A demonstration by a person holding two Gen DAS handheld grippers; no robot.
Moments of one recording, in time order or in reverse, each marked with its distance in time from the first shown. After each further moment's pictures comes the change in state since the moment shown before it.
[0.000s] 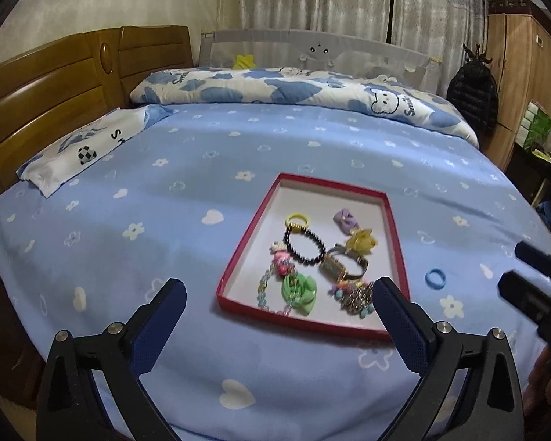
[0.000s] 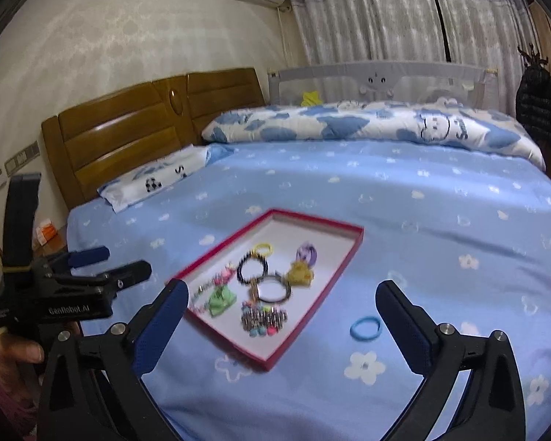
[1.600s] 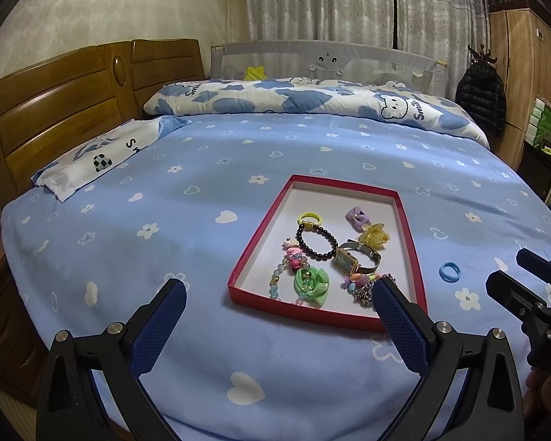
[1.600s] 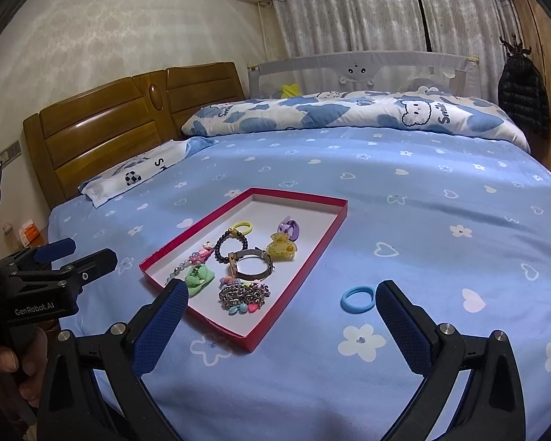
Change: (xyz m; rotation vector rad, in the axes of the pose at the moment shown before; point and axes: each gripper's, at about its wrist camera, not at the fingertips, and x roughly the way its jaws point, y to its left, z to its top) left arm 0.000 -0.001 -0.020 0.031 -0.059 0.050; right arm 0.011 -0.006 -0.030 0.035 -0.010 -0.067
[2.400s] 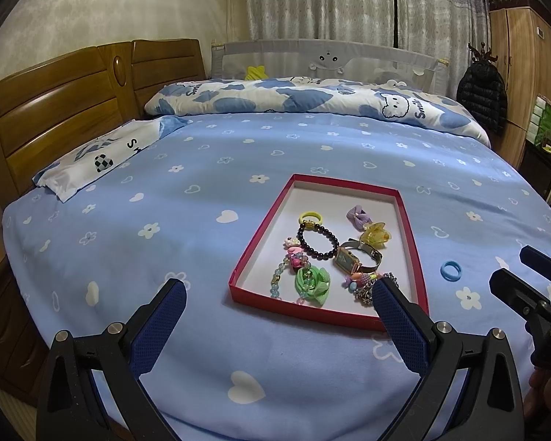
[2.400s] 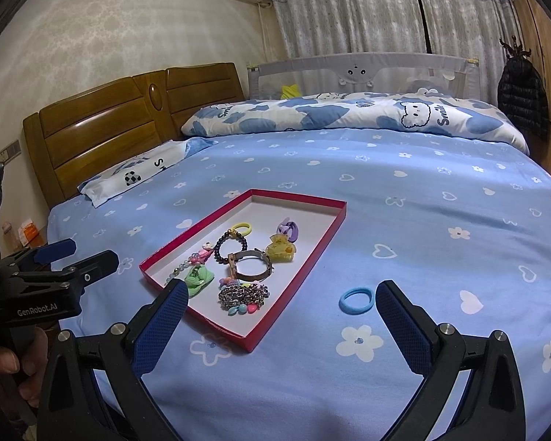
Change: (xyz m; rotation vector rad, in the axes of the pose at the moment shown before) left arm 0.000 -0.001 0.000 0.002 0.001 0.006; right arm 0.000 -0.001 0.001 -0.003 -0.001 -0.003
